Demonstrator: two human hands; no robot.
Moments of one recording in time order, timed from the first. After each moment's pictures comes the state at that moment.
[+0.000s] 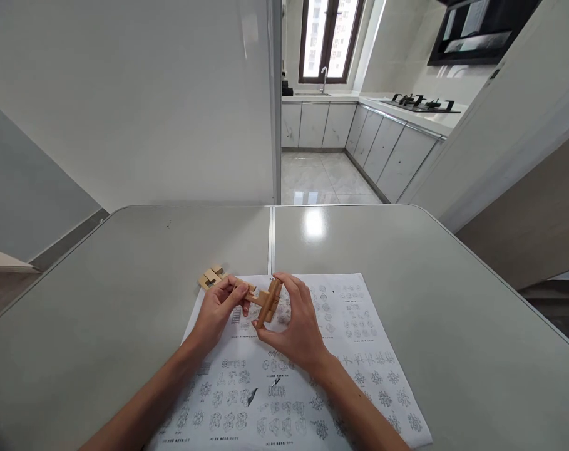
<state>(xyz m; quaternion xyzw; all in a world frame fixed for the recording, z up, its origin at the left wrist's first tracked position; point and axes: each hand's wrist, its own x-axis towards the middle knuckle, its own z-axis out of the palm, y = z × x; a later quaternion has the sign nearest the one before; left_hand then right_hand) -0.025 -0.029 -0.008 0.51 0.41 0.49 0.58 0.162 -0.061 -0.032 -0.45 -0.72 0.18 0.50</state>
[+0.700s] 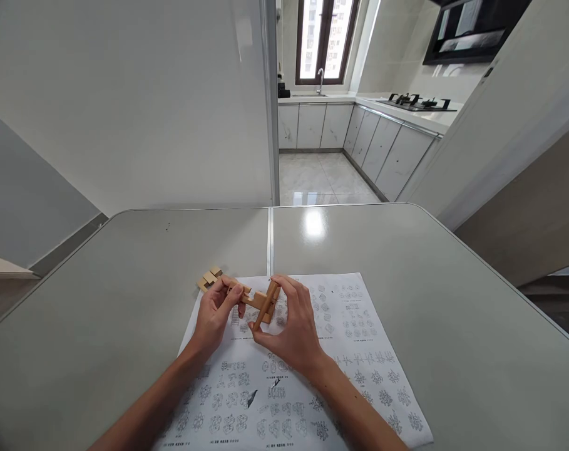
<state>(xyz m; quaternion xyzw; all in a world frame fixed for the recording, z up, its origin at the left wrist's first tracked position) -0.025 -0.033 -0.005 0.52 0.41 0.53 0.52 0.157 -0.062 -0.030 -0.46 -0.70 0.16 0.52</state>
